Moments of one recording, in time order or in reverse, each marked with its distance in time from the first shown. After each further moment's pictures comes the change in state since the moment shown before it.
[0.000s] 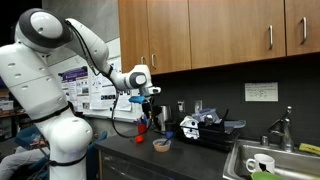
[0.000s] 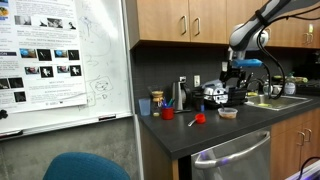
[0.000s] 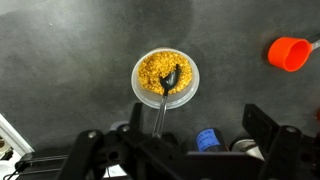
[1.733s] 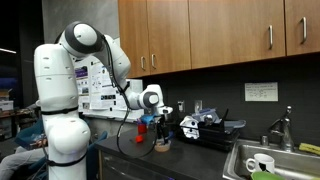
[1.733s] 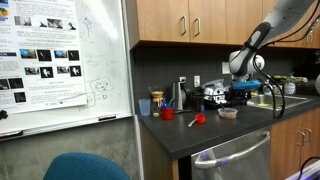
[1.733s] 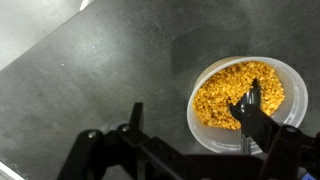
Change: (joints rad) arm -0.081 0.325 -0.043 0.010 -0.144 0.193 0.263
